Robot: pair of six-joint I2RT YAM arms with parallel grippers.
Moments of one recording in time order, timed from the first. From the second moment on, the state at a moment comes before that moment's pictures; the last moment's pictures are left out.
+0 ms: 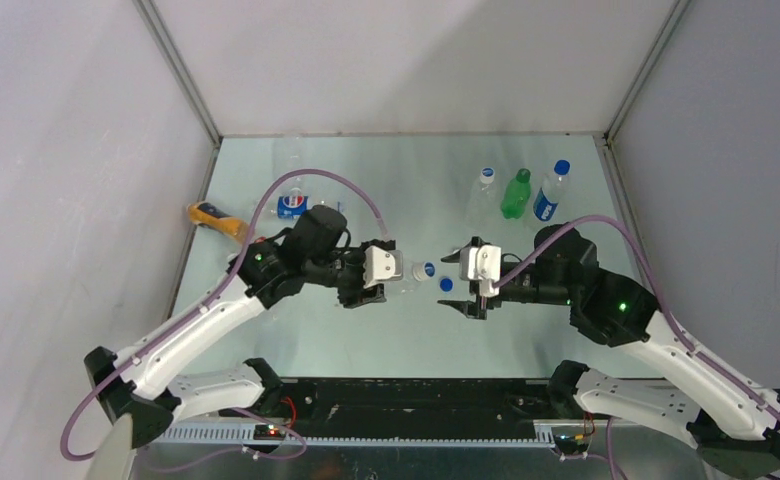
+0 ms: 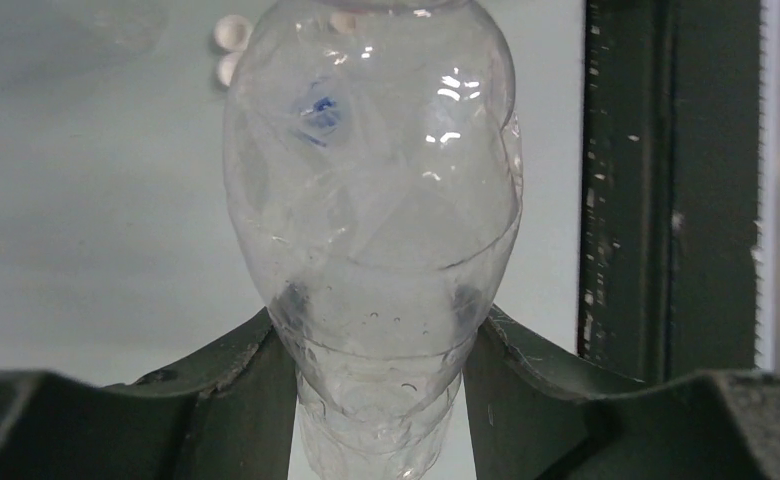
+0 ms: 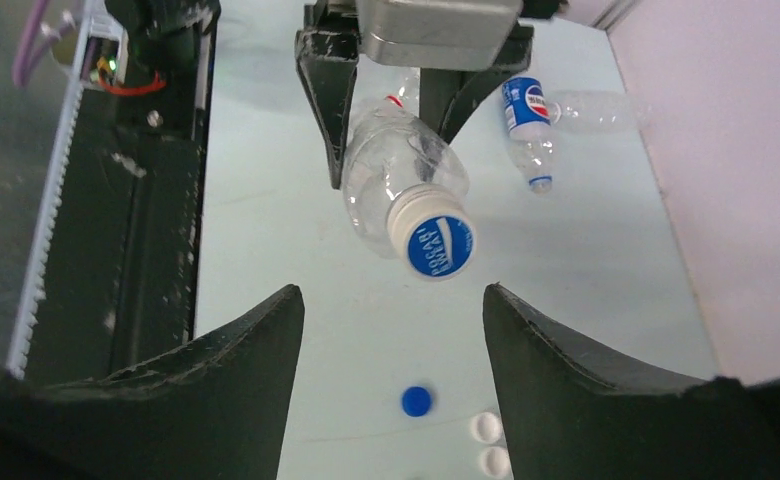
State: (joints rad) left arm -0.79 1.05 1.07 -0.72 0.45 0.59; right arm 0.91 0.83 1.07 -0.53 -0.43 -0.45
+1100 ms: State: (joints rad) left arm -0.81 1.18 1.19 -0.98 0.57 0.72; right arm 0.91 0.94 1.09 -0.57 -0.58 -0.67
